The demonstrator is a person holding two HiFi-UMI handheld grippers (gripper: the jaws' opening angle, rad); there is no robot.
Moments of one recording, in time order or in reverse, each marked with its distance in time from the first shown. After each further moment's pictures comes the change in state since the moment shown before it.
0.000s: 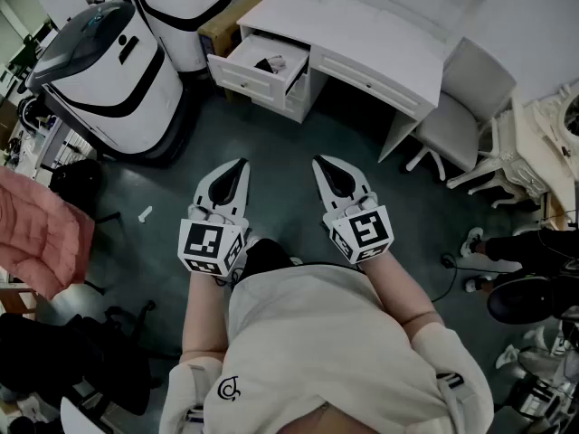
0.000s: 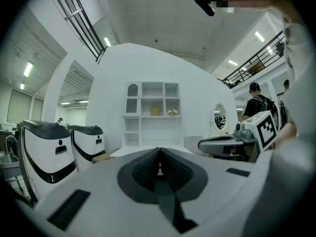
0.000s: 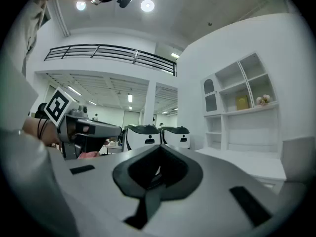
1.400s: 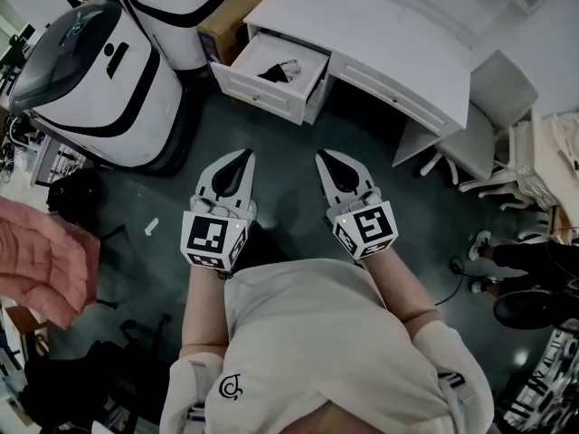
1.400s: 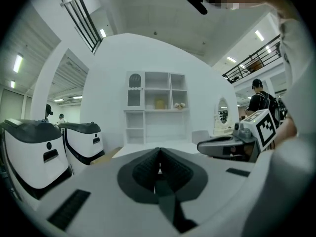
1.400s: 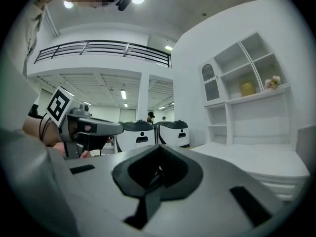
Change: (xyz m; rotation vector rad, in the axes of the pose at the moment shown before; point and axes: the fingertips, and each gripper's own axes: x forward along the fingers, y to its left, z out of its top) left arm 0.131 0.143 -0.013 0.023 0.051 -0.059; right arm 0.180 -0.053 -0.035 0.060 0.053 -0.025
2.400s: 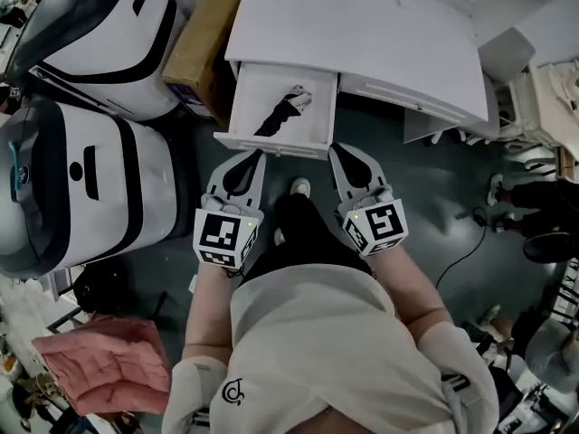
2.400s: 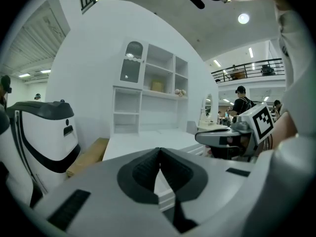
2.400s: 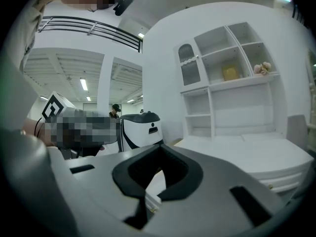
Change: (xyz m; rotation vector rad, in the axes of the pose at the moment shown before) left arm 0.232 0.234 -0.038 -0.024 0.163 -0.360; right arm 0.270 -0.107 -0.023 0.105 0.085 -0.385
